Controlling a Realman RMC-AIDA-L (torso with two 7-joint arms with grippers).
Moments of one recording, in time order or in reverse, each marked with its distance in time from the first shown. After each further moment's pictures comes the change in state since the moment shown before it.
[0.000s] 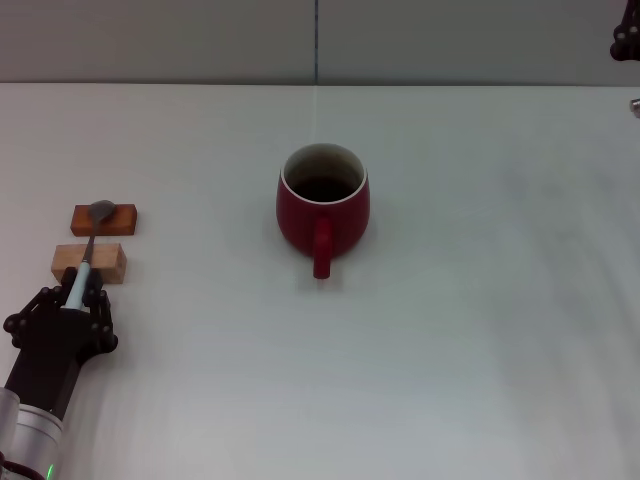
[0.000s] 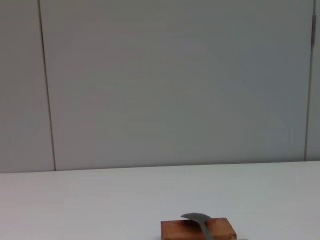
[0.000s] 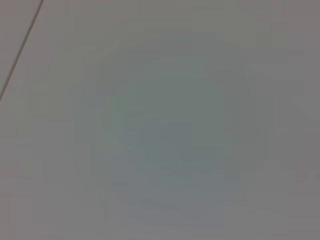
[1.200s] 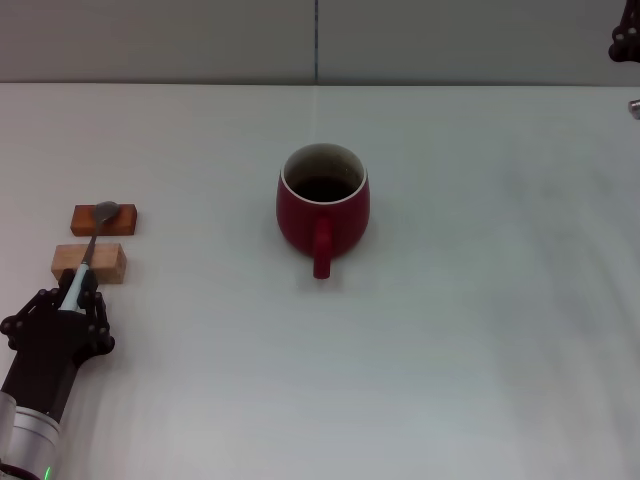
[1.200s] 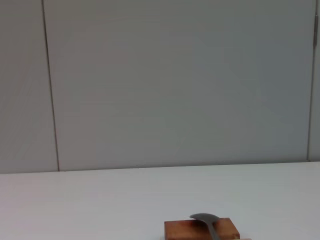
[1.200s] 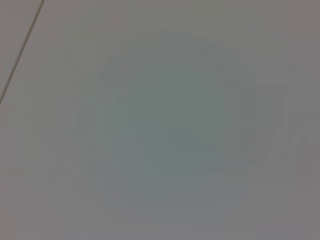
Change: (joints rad) left arm 0.007 0.000 0.000 0.002 0.000 0.007 0.000; right arm -0.004 0.001 0.000 0.007 0.000 0.000 0.000
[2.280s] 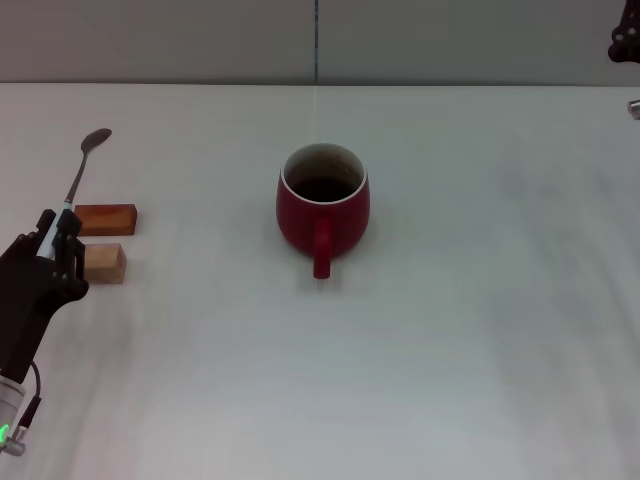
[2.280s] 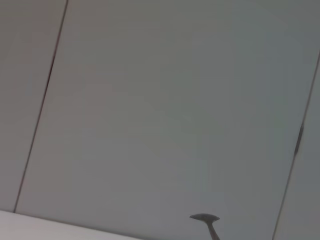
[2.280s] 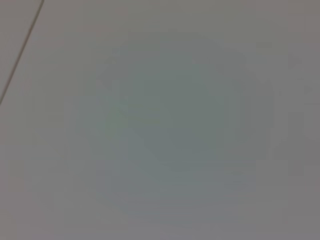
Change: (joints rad) left arm 0.012 0.018 0.015 0.174 0.149 0.101 -0.461; right arm 0.000 0.002 0.002 0.001 0.000 0.000 0.000
